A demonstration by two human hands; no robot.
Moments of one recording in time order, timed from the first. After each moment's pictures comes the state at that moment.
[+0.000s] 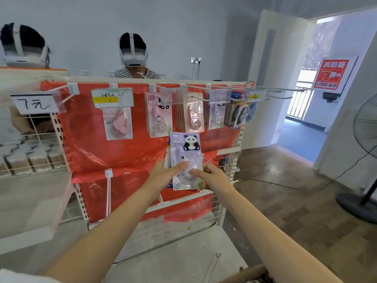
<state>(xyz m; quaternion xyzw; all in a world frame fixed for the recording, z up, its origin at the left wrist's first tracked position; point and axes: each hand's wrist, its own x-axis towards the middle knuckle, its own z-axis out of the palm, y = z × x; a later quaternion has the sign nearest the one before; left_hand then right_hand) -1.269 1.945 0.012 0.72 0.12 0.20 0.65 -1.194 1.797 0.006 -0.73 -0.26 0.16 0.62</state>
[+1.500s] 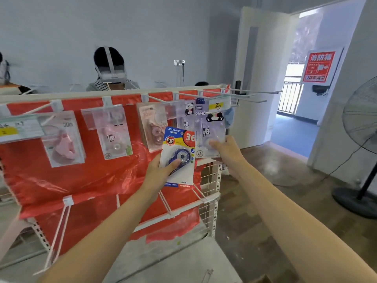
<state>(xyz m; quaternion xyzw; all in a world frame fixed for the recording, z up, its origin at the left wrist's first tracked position) -1.131 1.889 0.036 0.70 0.10 0.27 0.66 -1.009 1.736 0.071 -0.71 -0.17 0.05 0.68</state>
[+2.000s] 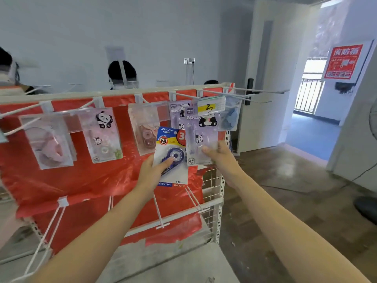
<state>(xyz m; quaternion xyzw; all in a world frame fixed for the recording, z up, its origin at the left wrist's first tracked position) -1.085 1.883 0.035 0.68 0.16 0.31 0.65 -0.964 1.727 0.046 -0.68 -0.26 0.12 0.67</state>
